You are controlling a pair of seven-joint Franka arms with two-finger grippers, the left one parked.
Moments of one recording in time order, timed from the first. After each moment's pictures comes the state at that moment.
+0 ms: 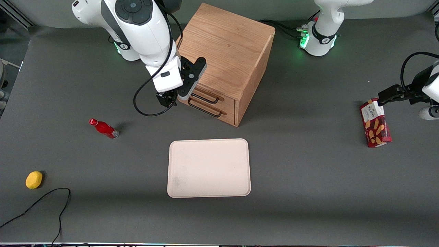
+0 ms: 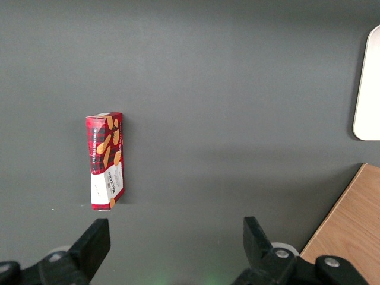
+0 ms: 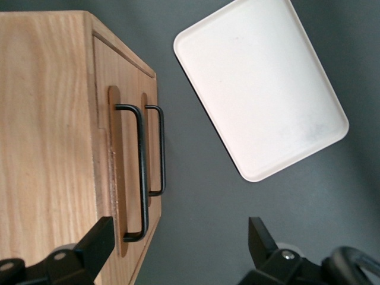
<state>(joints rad) 0.73 0.27 -0.10 -1.39 0.07 1.65 -0.45</state>
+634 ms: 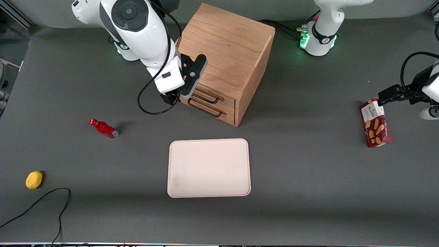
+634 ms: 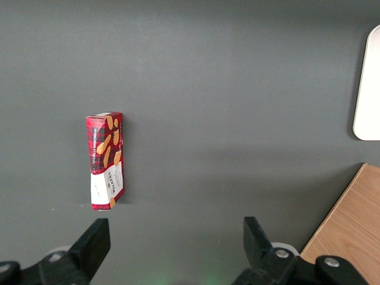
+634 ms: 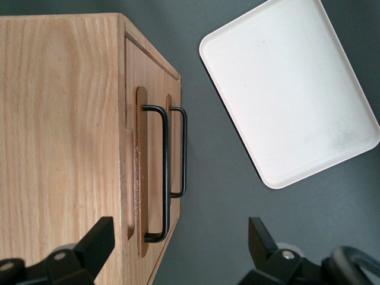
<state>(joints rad) 0.72 0.27 -0.10 -1.39 0.14 1.62 -0.49</state>
